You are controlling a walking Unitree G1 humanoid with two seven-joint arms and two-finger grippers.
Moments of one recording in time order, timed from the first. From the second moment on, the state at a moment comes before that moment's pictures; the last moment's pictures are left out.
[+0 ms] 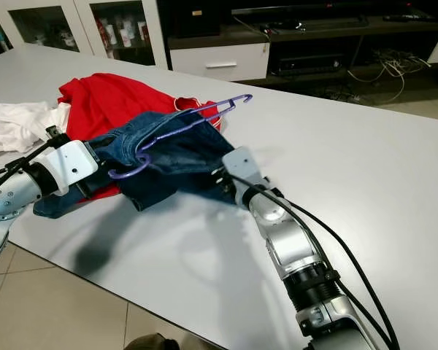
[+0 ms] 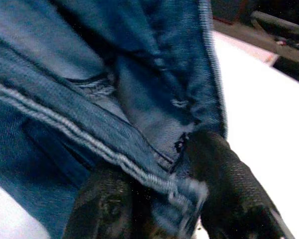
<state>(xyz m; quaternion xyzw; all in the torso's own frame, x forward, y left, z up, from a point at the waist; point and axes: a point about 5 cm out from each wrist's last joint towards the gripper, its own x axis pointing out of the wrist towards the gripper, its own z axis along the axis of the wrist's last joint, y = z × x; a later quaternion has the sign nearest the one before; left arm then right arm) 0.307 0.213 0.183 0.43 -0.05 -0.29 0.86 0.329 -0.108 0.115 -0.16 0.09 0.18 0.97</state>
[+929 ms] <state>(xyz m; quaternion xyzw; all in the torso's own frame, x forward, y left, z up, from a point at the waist) 0.270 0.197 0.184 0.21 -0.02 -0.43 0.88 0.351 -0.140 0.187 -0.28 -0.18 0.02 0.94</state>
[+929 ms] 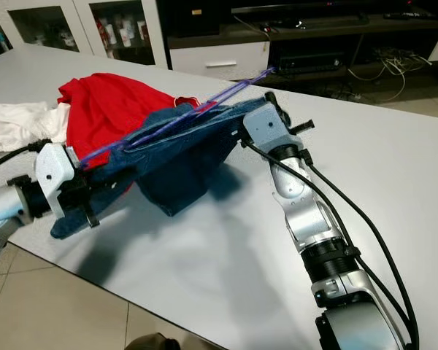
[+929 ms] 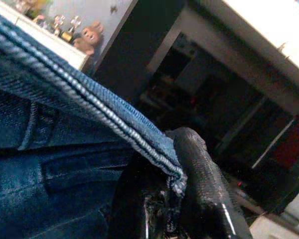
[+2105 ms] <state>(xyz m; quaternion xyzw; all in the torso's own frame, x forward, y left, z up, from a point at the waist) 0.242 0.210 0.143 0.16 0.14 -0.45 0.87 0.324 -0.136 0.203 -0.50 -0.39 0.05 0.77</state>
